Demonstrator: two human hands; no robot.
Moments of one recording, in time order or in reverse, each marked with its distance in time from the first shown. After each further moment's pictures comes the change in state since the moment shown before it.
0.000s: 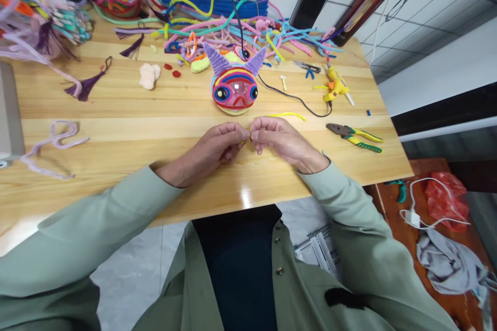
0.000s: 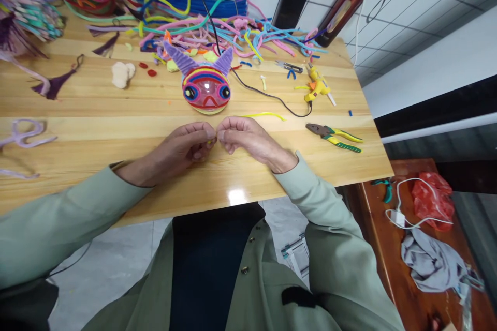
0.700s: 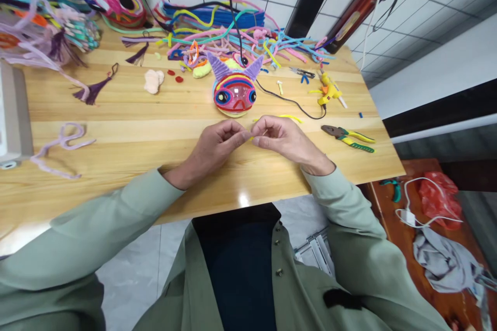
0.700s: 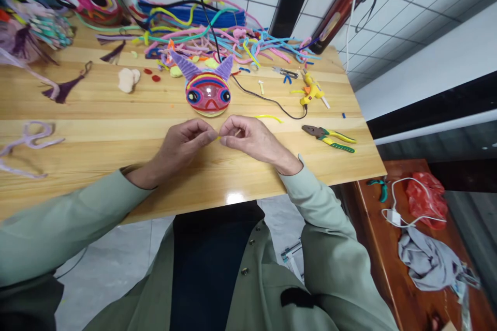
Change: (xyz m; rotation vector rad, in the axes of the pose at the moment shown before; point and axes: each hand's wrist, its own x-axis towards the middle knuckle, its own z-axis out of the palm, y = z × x) left_hand 0.007 -0.013 -0.012 0.569 0.158 0.562; right_hand -0.014 -0.016 -0.004 -0.420 0.055 -0.190
